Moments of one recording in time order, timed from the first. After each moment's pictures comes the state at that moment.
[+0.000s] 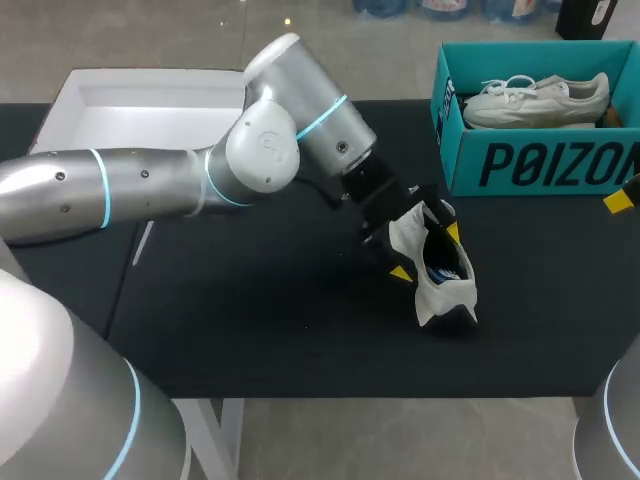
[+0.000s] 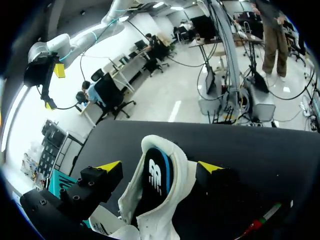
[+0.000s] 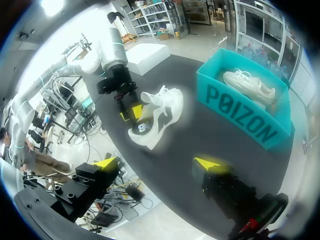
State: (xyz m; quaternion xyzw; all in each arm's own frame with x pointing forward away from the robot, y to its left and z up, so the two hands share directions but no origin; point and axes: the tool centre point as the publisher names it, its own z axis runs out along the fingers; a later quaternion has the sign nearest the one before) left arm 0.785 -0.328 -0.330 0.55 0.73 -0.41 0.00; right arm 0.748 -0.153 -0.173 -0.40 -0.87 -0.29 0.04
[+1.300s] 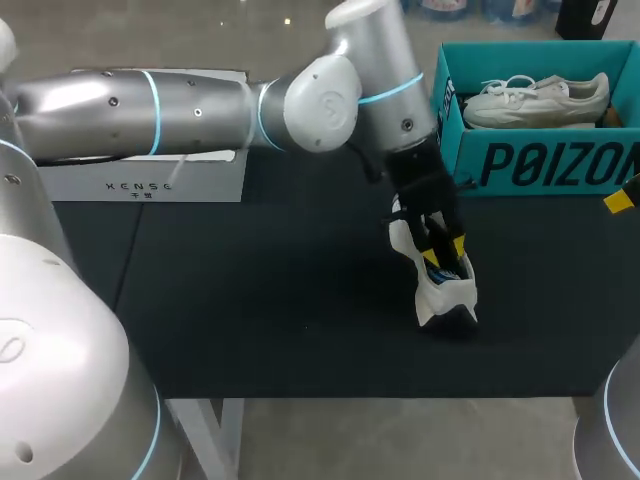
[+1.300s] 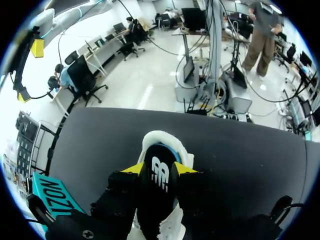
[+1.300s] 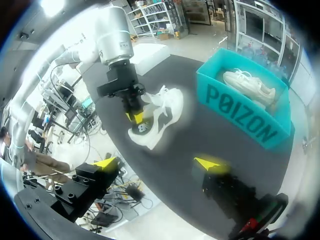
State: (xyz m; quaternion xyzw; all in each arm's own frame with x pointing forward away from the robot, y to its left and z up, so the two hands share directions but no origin) left arm 0.787 -0.350 -0.332 0.59 0.75 -0.28 -0.06; right arm 0.748 -0.153 -0.173 -0.40 -0.87 -0.29 0.04
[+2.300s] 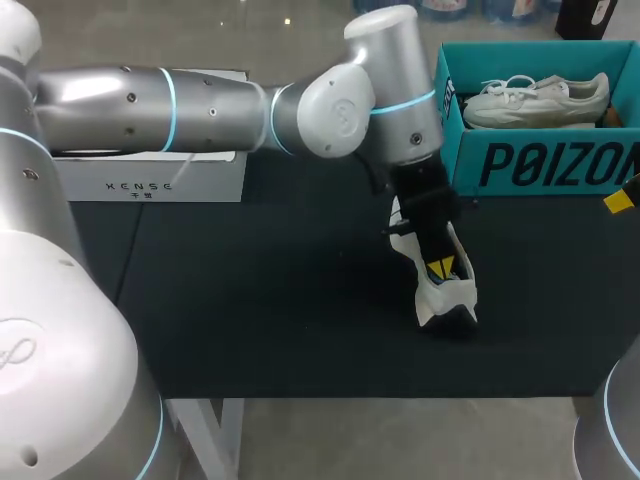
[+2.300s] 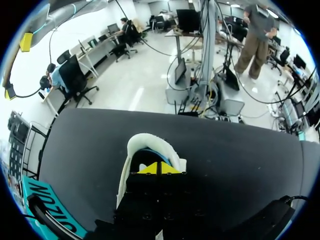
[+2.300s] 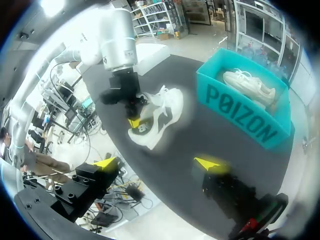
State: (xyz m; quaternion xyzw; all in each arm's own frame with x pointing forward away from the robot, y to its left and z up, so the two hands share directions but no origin) left arm 0.775 -0.346 -0.353 0.61 0.75 -0.26 -0.09; right arm 0.748 -0.153 -0.173 -0.40 -0.87 -0.29 0.04
